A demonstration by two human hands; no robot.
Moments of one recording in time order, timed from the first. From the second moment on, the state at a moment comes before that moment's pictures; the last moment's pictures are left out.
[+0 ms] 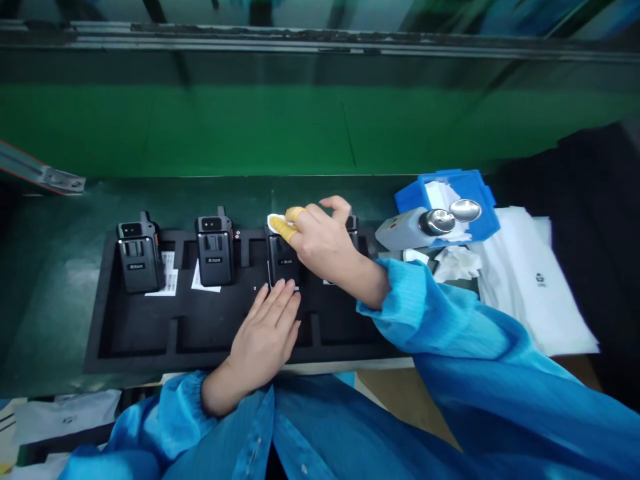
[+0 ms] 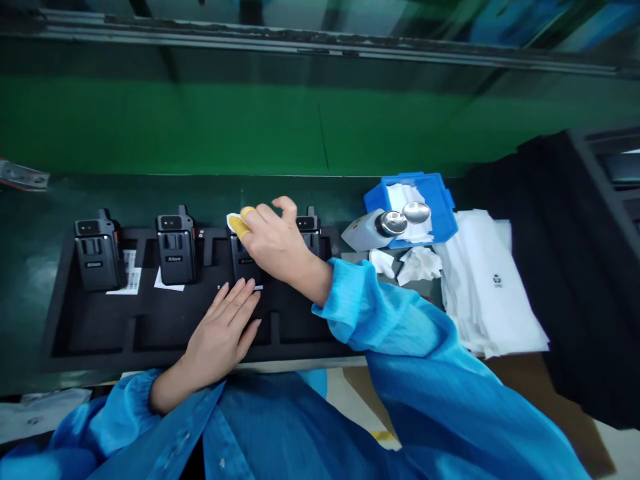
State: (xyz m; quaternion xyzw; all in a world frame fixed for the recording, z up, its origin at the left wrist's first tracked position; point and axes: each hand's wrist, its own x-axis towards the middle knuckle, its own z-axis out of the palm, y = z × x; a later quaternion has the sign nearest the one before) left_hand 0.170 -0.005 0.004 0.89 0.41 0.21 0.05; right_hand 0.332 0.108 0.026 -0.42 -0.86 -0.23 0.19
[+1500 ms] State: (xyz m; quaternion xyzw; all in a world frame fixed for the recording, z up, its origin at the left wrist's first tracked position) left_hand 0.170 -0.005 0.007 0.88 0.41 0.20 0.08; right_hand 0.360 0.087 0.020 -0.58 -0.78 -0.13 0.19
